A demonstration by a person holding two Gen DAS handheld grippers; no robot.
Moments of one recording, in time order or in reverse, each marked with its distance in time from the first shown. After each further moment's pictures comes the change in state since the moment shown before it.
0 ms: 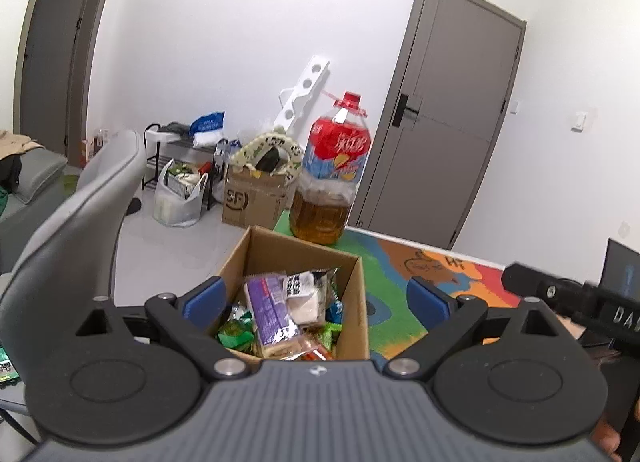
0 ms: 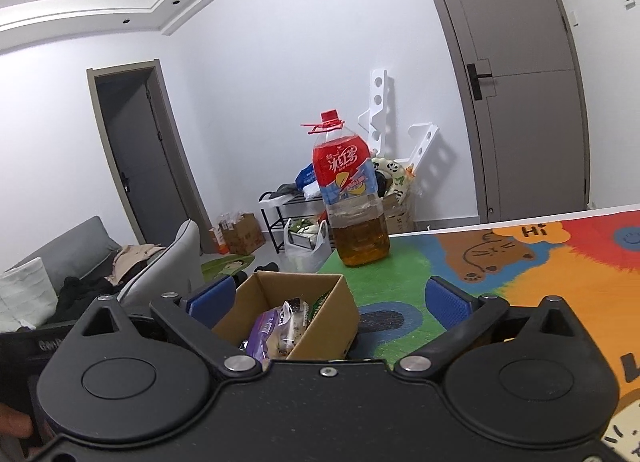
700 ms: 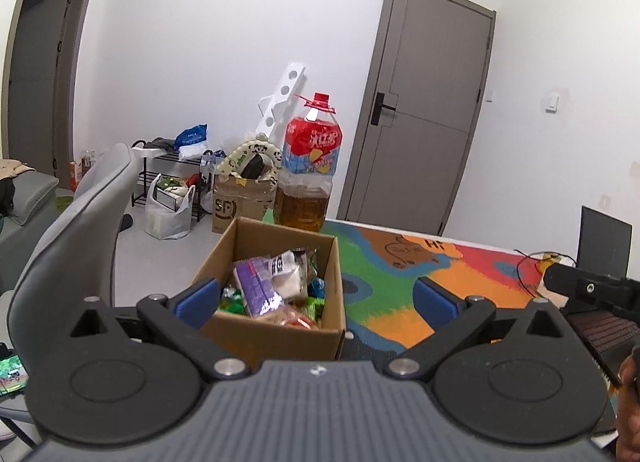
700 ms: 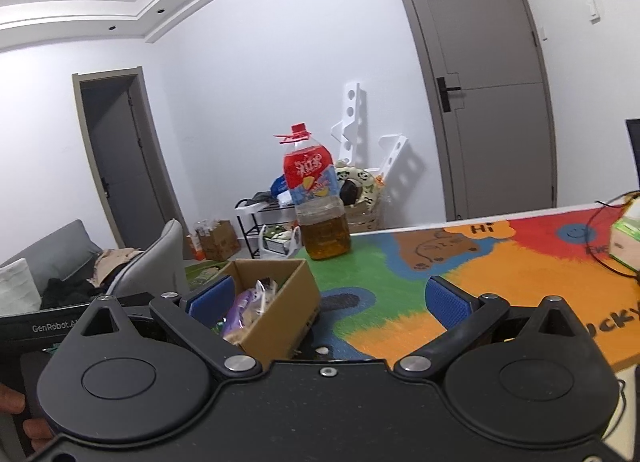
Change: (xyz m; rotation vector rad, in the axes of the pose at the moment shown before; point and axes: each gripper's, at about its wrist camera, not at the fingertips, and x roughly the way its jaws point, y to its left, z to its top) left arm -0.035 -0.014 -0.032 0.085 -0.007 -0.034; right arm -0.063 -0.017 -0.023 0.004 -0.024 -0.083
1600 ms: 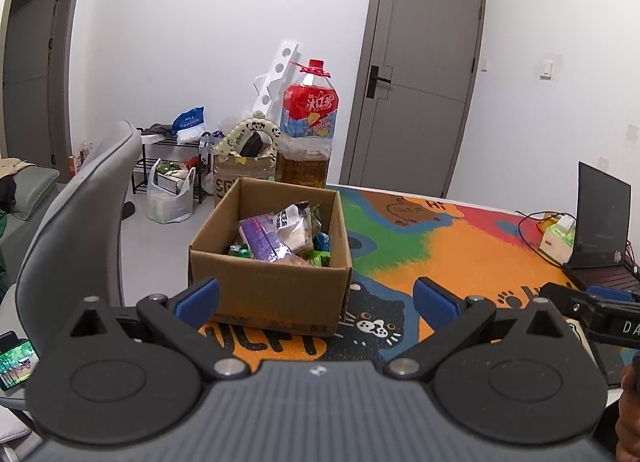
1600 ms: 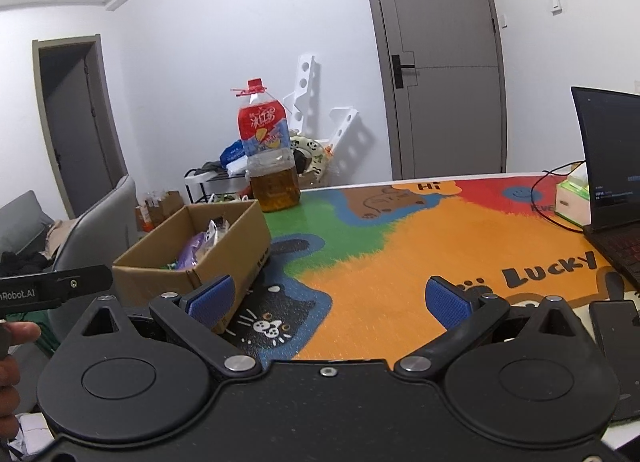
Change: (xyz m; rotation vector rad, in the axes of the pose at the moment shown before) left arm -0.009 0.001 -0.033 0.053 0.065 0.006; right arm -0.013 0.008 -0.052 -0.037 0.072 -0.174
